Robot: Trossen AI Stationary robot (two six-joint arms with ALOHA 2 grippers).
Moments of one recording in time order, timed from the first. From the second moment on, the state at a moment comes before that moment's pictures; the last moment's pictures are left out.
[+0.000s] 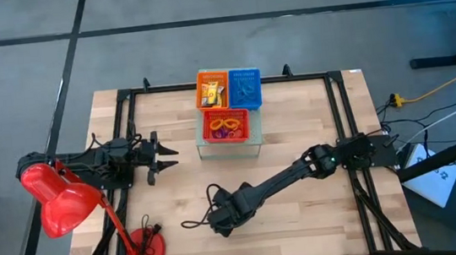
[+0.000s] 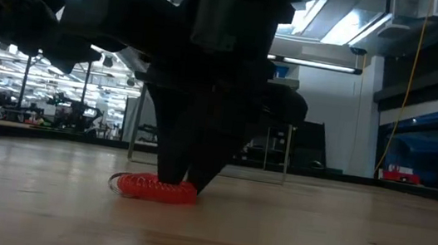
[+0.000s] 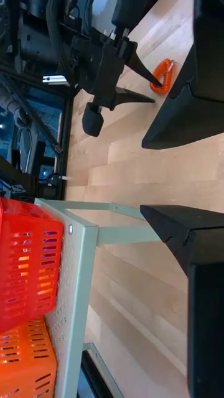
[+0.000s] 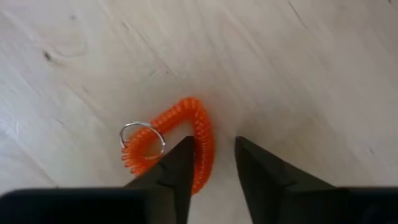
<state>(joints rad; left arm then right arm) 0.05 0.21 0.02 0.03 0.04 -0.08 0.42 2.51 2.17 -1.07 0.15 1.10</state>
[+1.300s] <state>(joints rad) 0.05 0.21 0.02 0.03 0.04 -0.08 0.03 2.10 2.33 -1.31 0.29 0.78</state>
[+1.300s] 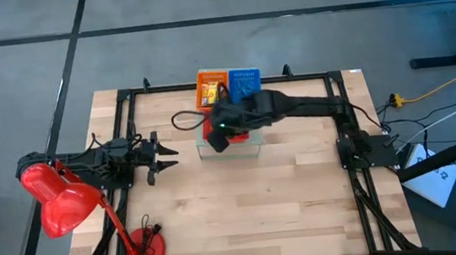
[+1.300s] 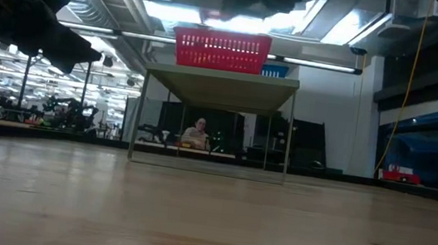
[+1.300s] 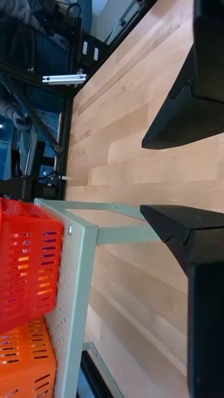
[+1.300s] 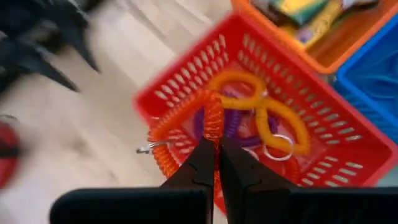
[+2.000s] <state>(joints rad) 0.05 0.21 0.02 0.03 0.04 -0.08 -0.02 2.13 2.33 -1.38 0.38 0.71</state>
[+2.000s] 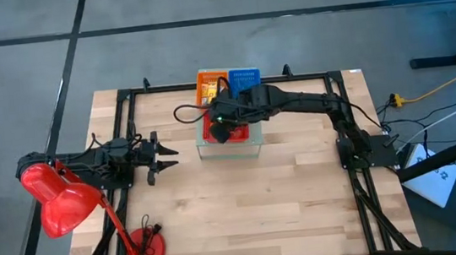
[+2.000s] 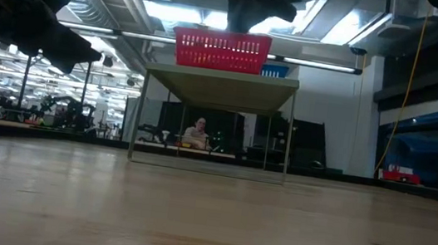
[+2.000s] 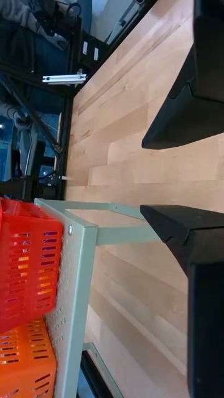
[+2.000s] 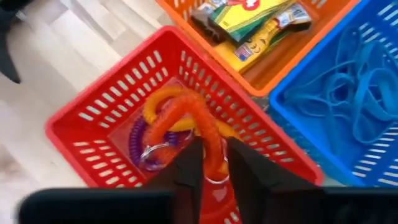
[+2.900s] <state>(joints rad) 0.05 0.21 0.02 0.03 0.04 -0.08 0.19 1.98 2.31 -1.06 0.21 0.15</state>
